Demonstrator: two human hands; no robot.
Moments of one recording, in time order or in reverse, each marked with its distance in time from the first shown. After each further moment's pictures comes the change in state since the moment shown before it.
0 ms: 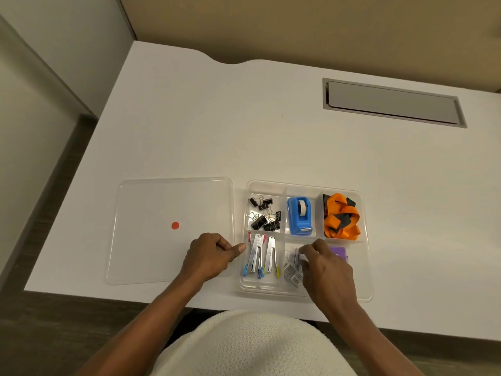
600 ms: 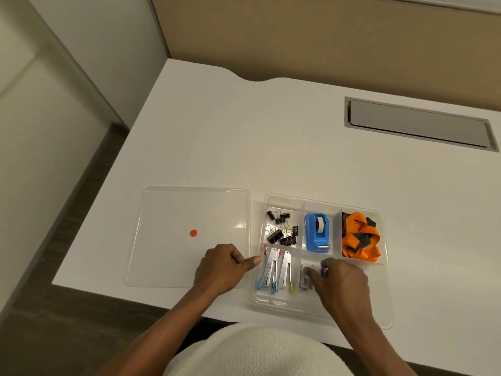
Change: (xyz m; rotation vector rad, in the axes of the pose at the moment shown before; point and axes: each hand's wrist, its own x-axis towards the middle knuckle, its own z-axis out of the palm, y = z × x) left_hand -0.004 -0.008 -0.001 0.092 0.107 0.057; right_hand 0.018 -0.004 -0.003 0.204 0.000 0.209
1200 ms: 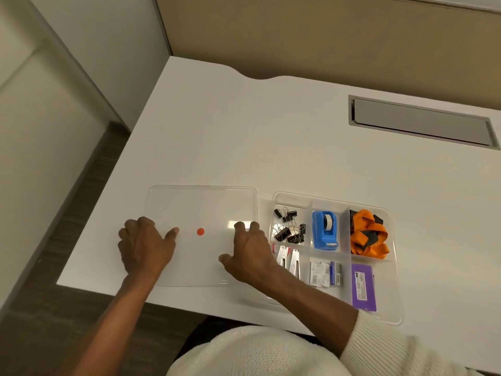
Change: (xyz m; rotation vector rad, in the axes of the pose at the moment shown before) left_hand 0.034 -0.085 -0.109 0.308 0.511 -0.253; right_hand 0.006 -0.175 0.038 0.046 -0.254 -0.414
